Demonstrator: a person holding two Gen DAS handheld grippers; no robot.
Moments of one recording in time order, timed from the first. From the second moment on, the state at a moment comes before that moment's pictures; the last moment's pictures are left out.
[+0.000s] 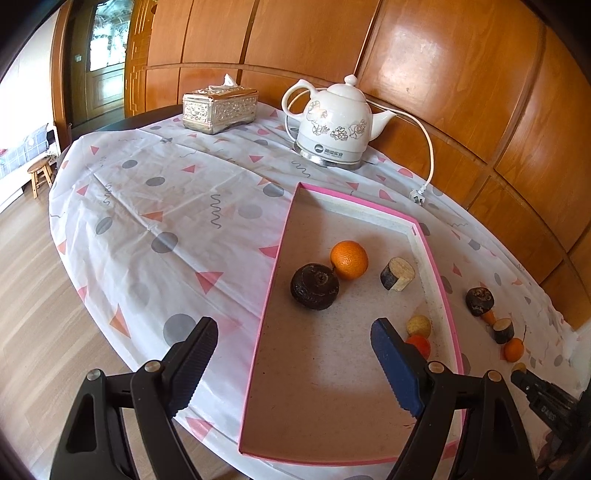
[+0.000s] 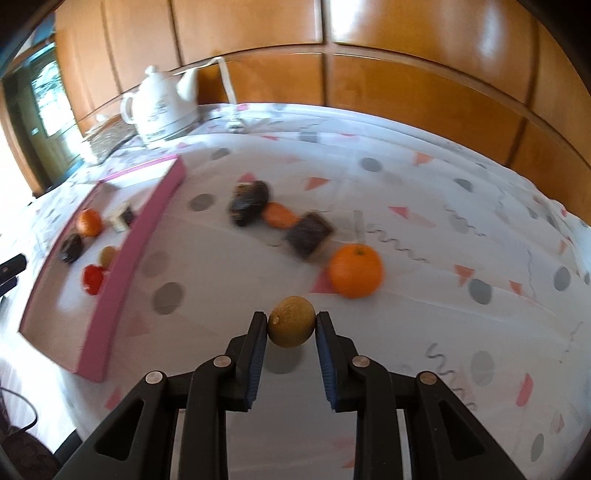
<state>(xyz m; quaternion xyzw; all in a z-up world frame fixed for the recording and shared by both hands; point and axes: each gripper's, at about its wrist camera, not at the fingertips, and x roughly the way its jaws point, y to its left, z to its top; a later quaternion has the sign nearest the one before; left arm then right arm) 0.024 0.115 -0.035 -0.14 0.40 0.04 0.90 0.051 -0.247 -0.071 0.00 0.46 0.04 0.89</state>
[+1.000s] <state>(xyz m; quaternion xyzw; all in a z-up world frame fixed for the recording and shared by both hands) 0.022 0.139 -0.040 -0.17 0.40 0.07 0.90 0.076 -0.067 -0.059 -0.02 0.46 0.26 0.85</state>
